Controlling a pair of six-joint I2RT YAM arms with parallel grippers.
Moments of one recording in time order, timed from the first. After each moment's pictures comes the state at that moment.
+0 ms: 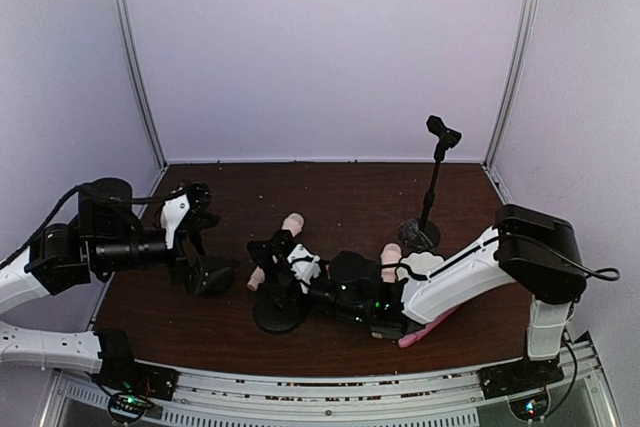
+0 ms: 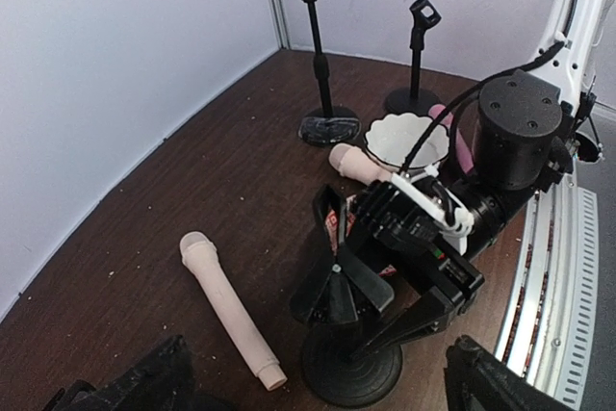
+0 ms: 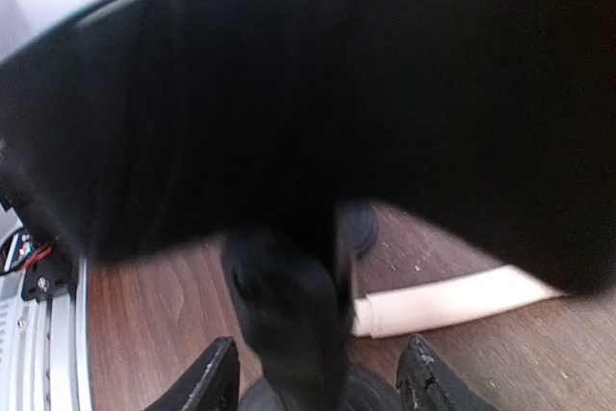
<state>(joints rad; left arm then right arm) -0.97 0.73 0.80 -0.44 0.03 0.14 1.23 1.96 0.96 0.84 0.14 0.08</state>
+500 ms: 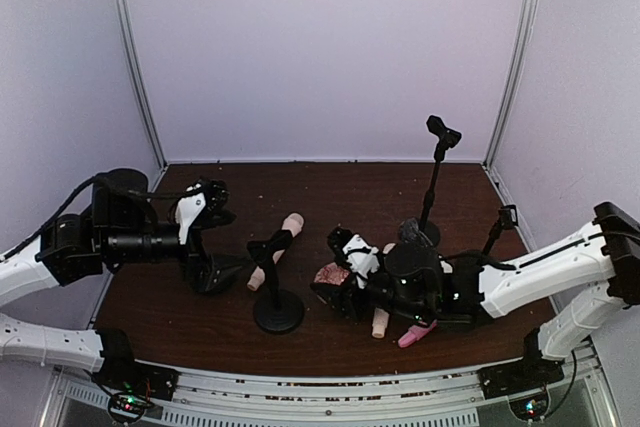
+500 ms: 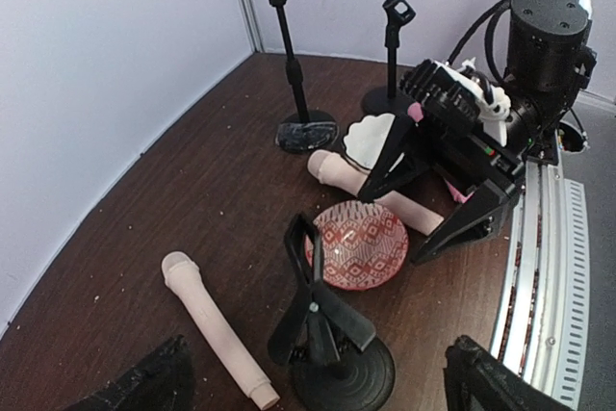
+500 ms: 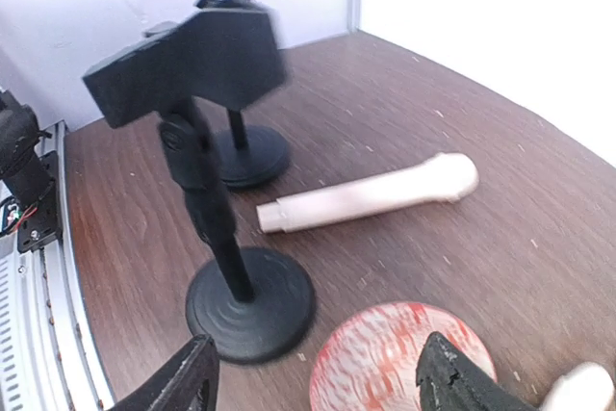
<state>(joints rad) -0.96 0.82 0.83 -0.41 0.10 0.19 1.25 1.50 0.70 0.48 0.29 0.11</state>
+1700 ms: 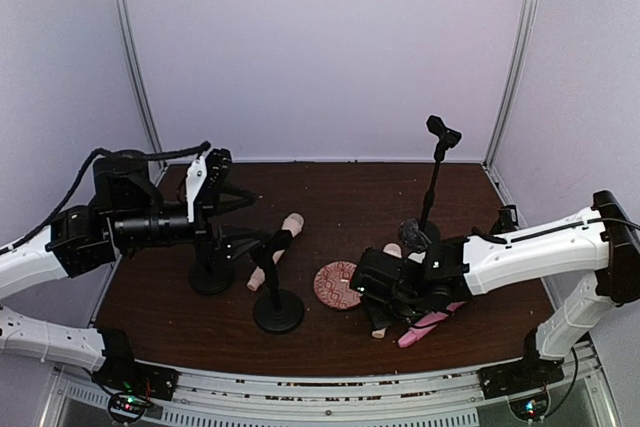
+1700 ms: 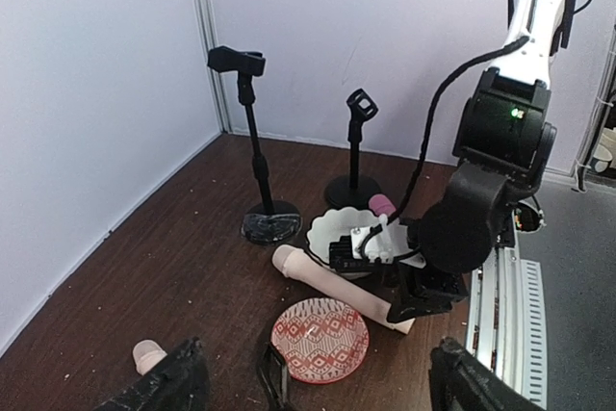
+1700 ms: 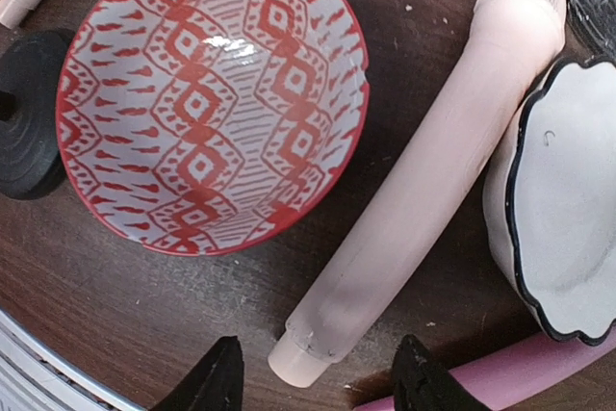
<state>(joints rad) -0.96 0.91 0.89 -0.17 0.24 0.10 1.24 1.57 1.02 -0.67 0.35 0.83</state>
